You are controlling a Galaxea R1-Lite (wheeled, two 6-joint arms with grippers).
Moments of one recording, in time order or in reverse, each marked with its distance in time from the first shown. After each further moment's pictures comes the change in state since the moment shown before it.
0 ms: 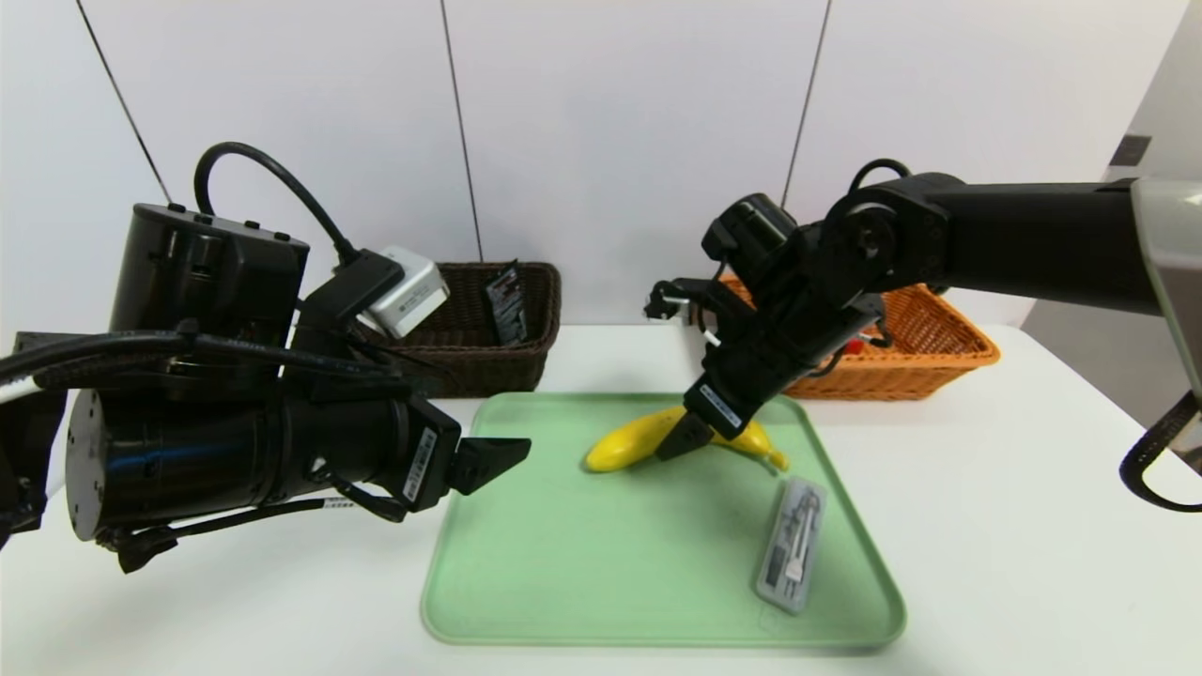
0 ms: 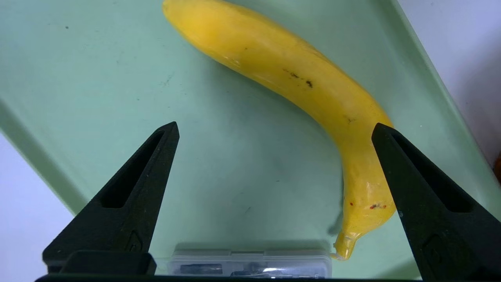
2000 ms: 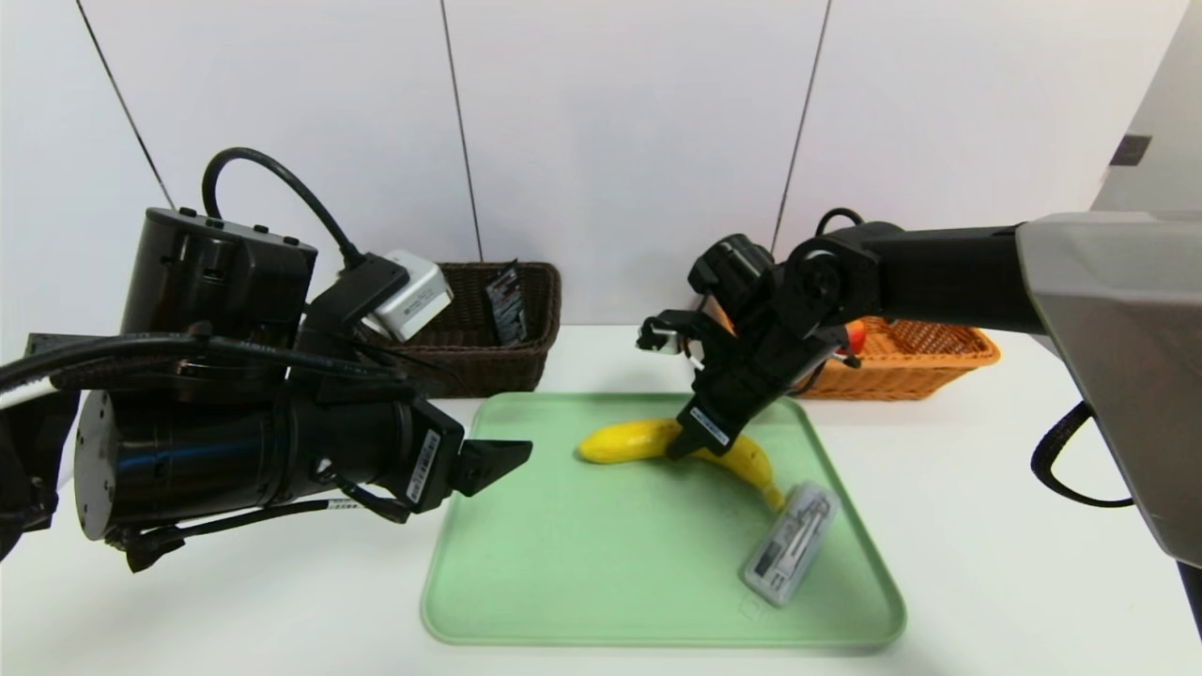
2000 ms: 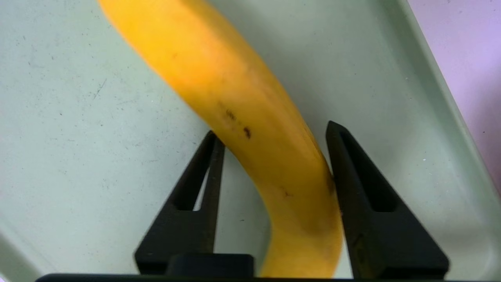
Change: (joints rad) left arm 0.000 0.009 0.001 0.000 0.000 -0.003; right arm -0.023 0.096 0.012 -0.066 -0.014 -0.066
